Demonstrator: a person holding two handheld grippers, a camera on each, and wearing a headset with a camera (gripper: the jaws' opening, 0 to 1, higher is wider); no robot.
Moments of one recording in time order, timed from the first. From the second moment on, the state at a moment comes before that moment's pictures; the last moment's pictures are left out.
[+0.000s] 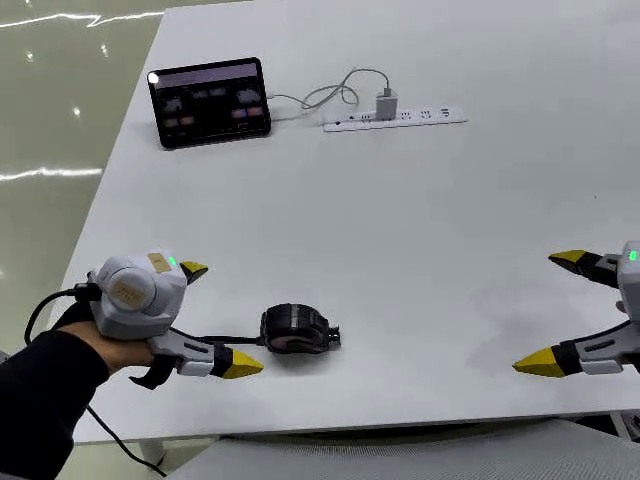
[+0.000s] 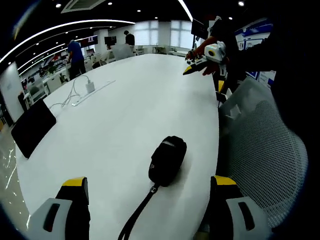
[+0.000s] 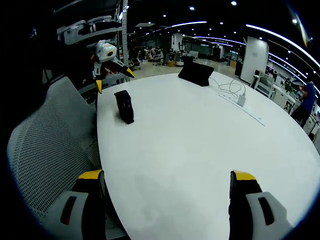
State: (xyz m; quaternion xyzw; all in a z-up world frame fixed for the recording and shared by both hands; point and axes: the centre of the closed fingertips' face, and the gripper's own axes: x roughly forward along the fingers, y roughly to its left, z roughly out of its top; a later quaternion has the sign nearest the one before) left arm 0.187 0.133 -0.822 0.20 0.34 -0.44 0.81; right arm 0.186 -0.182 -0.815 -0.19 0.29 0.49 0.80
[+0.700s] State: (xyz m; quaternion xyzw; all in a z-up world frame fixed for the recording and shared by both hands) left arm 0.189 0.083 -0.858 0.28 0.37 -0.53 0.71; right arm 0.196 -0.094 -0.822 -0.25 0.23 0.59 0.74
